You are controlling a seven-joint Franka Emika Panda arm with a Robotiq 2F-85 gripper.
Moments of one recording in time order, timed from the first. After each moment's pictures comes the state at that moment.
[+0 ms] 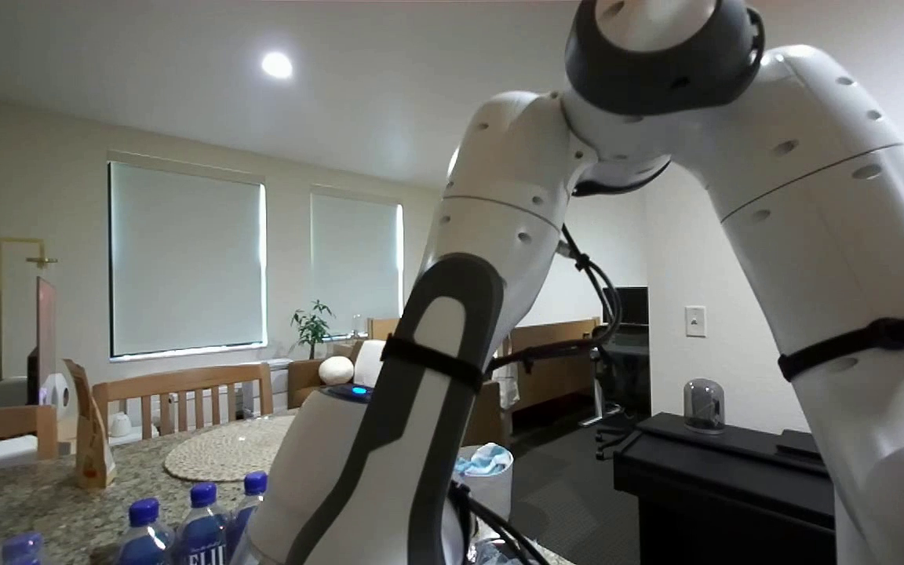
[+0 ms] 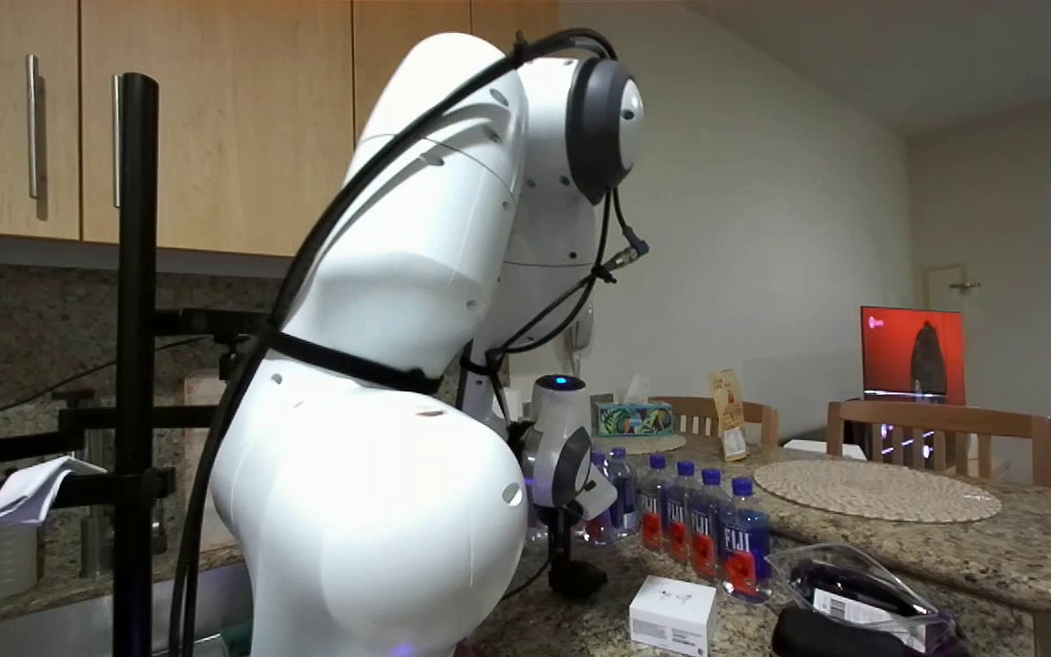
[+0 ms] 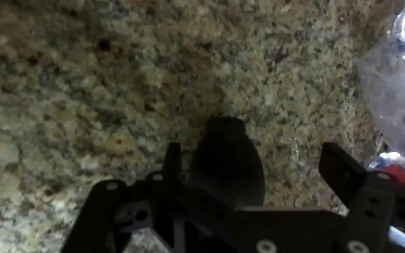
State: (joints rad) arm 0.06 0.35 0.51 -2.56 -0.06 3.26 1.28
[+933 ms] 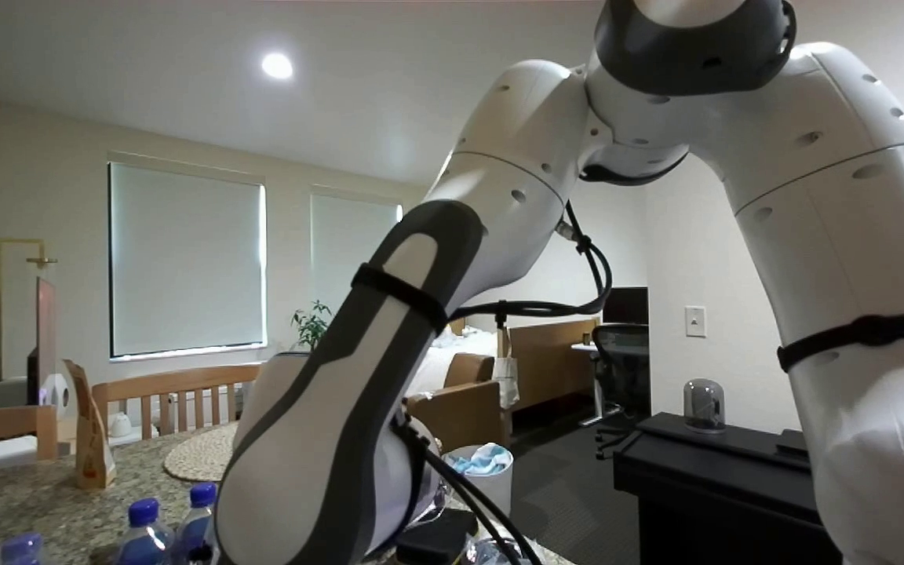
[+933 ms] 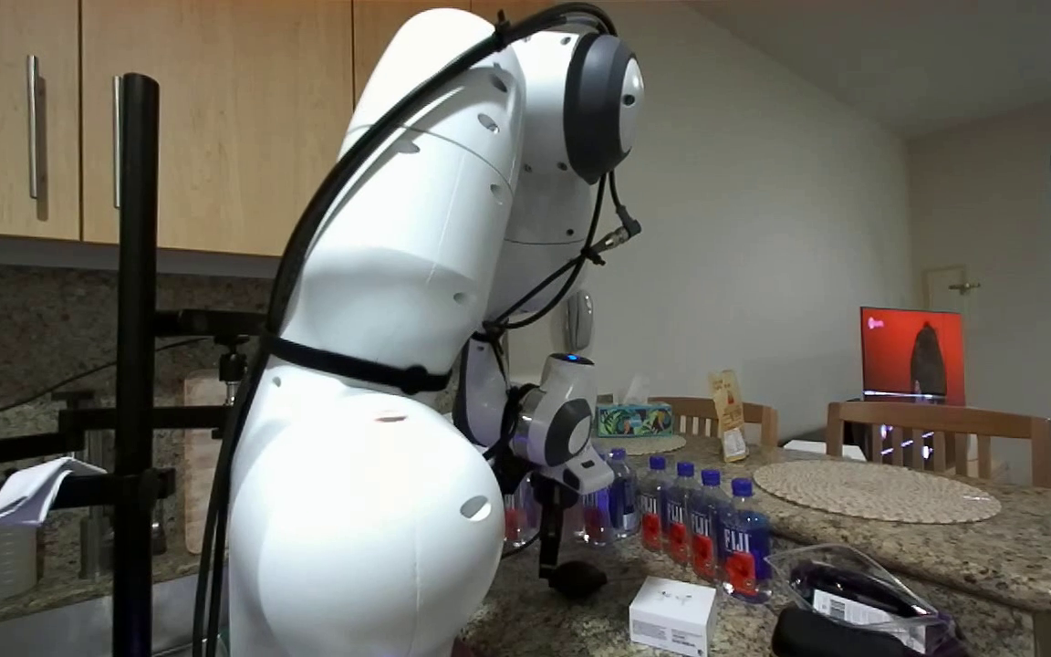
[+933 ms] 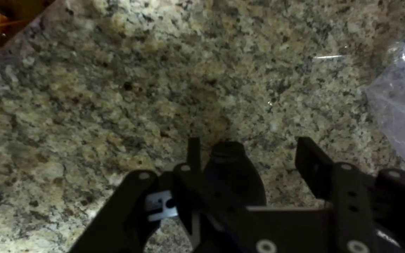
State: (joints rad) arm -0.11 0.29 0.71 -2.48 0.11 2.93 1.20
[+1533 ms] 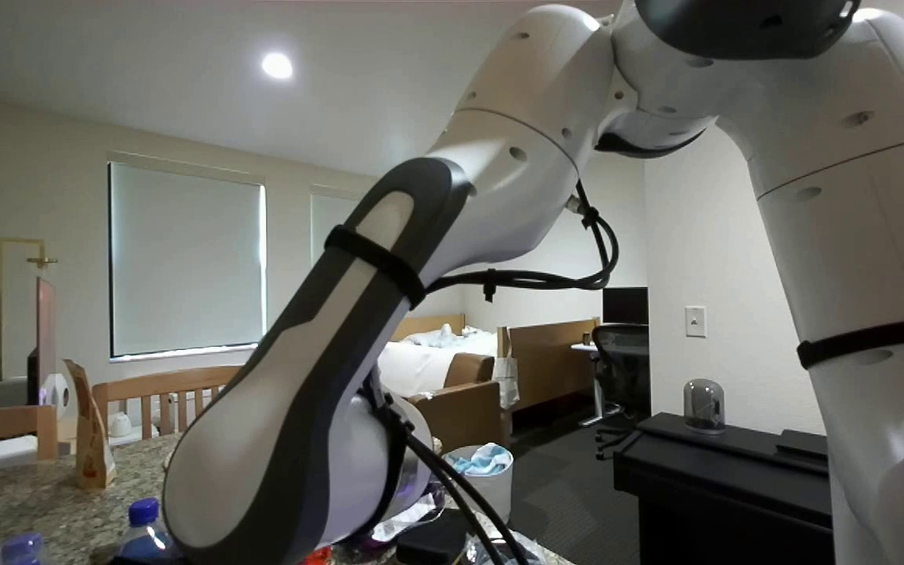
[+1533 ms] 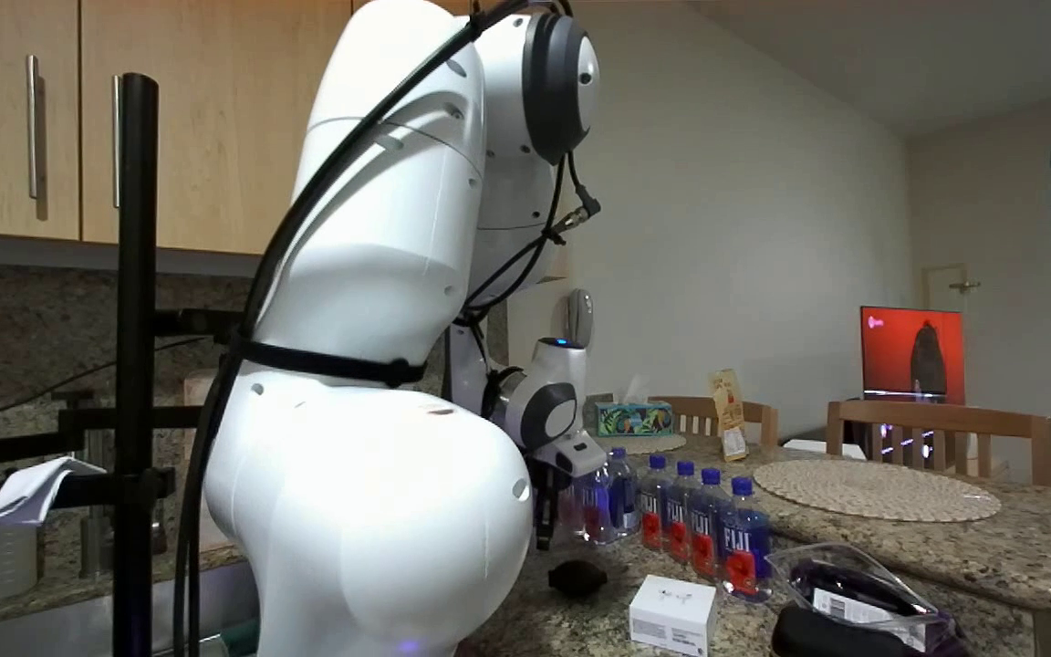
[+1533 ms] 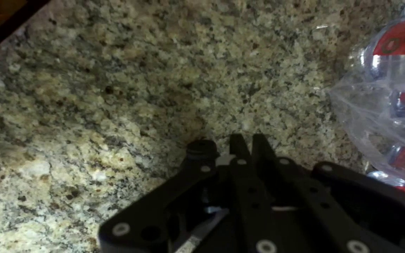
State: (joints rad) arm 0.12 0.20 0.55 -2.48 0.33 2.92 1.06
